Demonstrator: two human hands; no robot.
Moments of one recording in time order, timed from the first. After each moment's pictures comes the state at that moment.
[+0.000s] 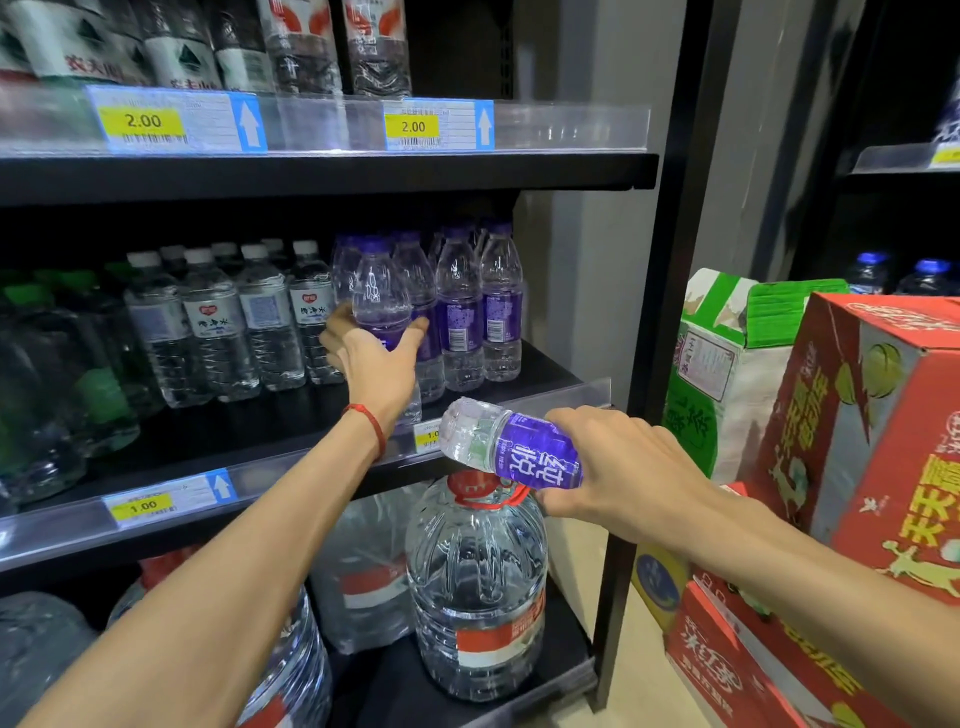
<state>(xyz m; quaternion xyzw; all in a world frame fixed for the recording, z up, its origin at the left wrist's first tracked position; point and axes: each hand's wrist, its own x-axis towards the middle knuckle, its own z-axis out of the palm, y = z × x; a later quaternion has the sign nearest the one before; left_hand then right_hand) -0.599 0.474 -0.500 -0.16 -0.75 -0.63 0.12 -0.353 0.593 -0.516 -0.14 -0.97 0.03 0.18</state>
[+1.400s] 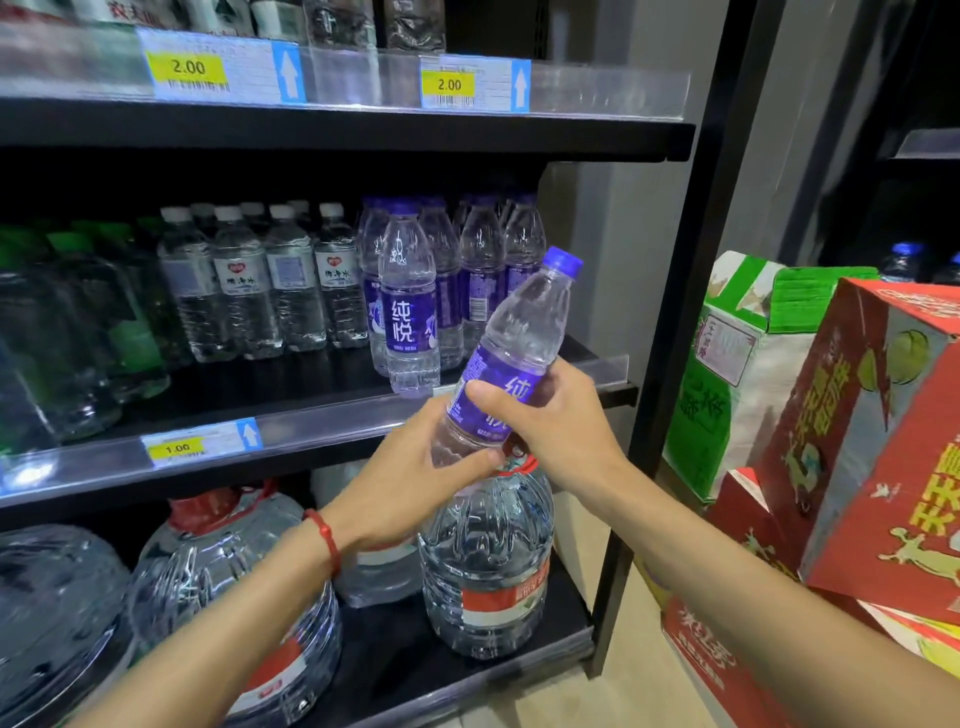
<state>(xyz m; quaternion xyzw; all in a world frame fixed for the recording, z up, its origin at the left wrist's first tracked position) -0.485 0.387 -0.551 -0.45 -0.75 -0.48 -0.07 -0.392 0.540 -0.527 -0.06 -0.74 0.59 0.31</state>
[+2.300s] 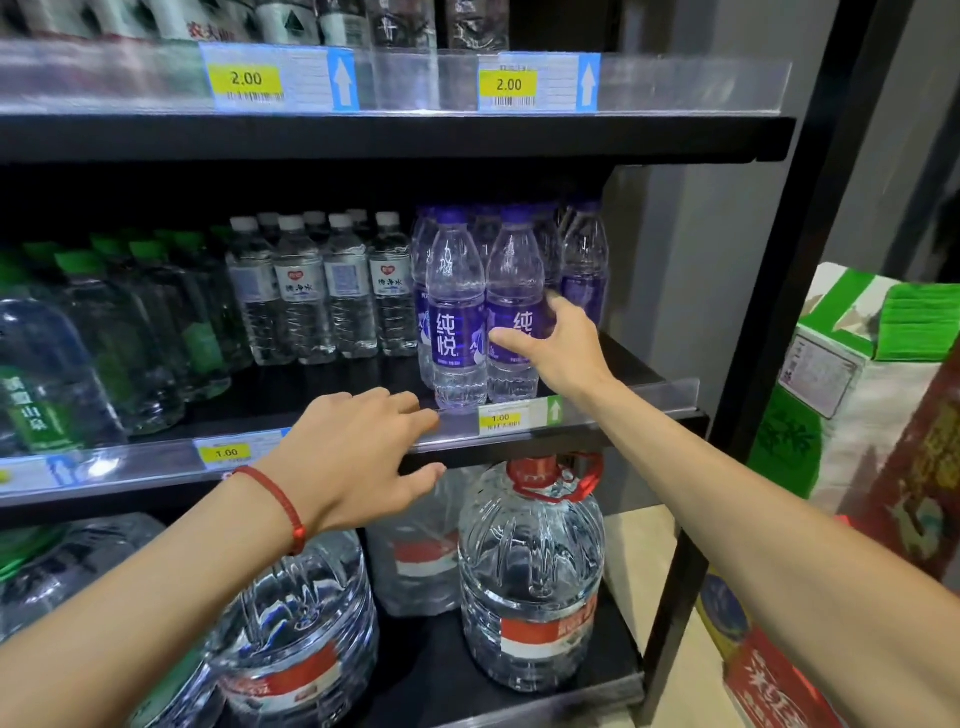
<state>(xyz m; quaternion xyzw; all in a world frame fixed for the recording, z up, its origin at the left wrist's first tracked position) -0.525 0.340 -0.504 -0.43 -0.88 0.11 0.20 -0.536 0.607 -0.513 -0.09 -0.82 0.46 0.32</state>
